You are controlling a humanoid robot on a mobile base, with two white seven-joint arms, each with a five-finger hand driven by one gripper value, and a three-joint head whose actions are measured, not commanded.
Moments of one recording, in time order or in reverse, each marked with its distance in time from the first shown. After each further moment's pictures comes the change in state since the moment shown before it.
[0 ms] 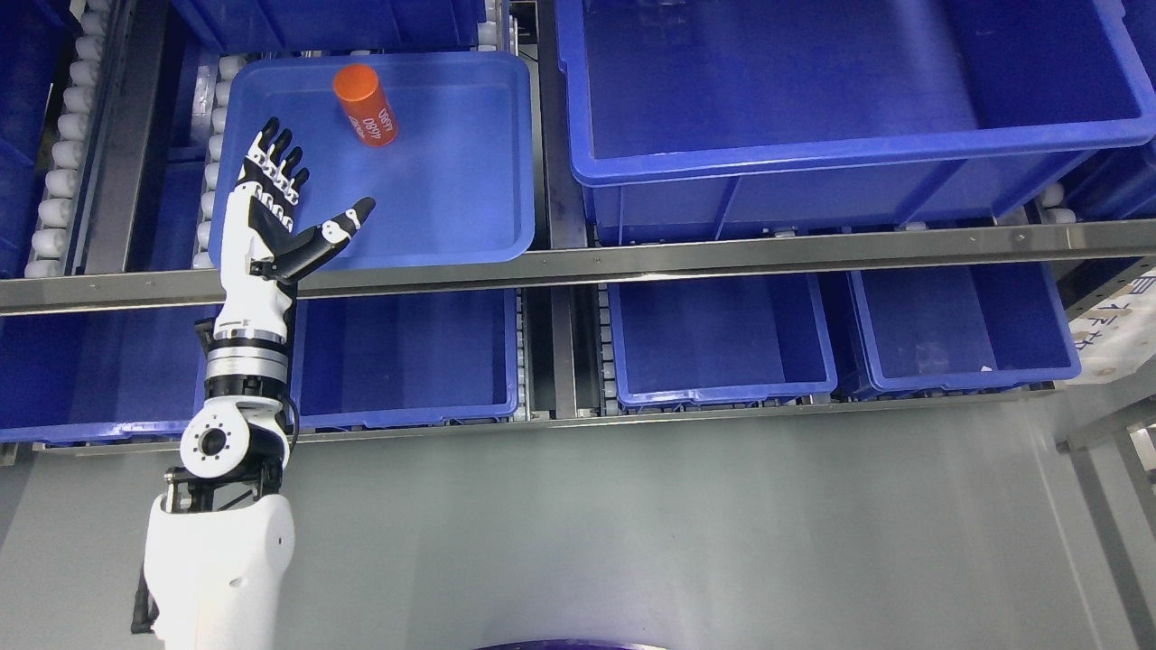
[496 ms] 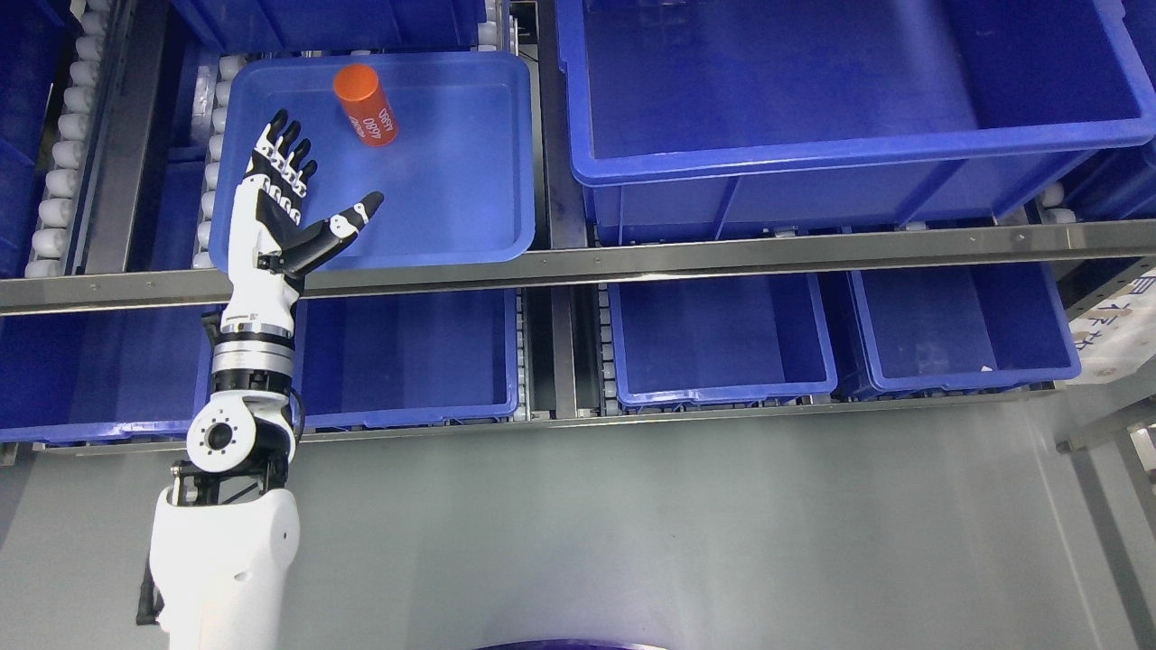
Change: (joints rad) left arm -0.031 0.000 -0.014 0.008 -0.003 -0.007 0.000; right arm 0.000 0.000 0.000 0.000 0.000 0.000 0.000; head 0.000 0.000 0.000
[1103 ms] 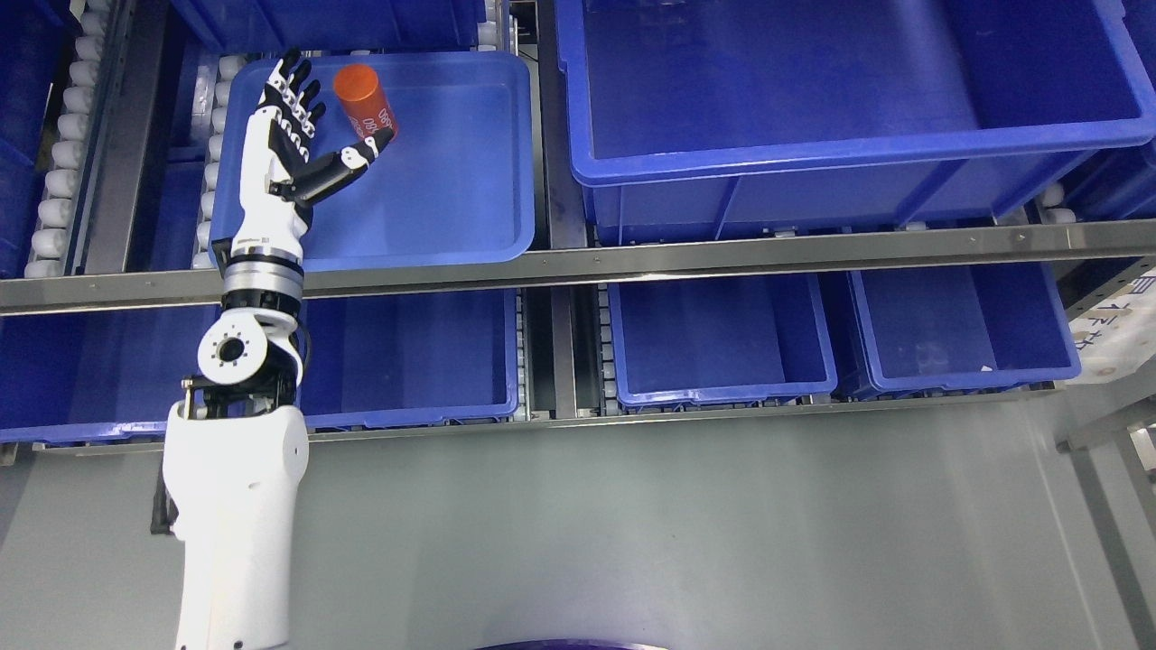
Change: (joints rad) left arm -0.220 0.000 0.004 0.182 -0.057 0.062 -0.001; right arm 0.000 0.000 0.000 0.000 0.000 0.000 0.000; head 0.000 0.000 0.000
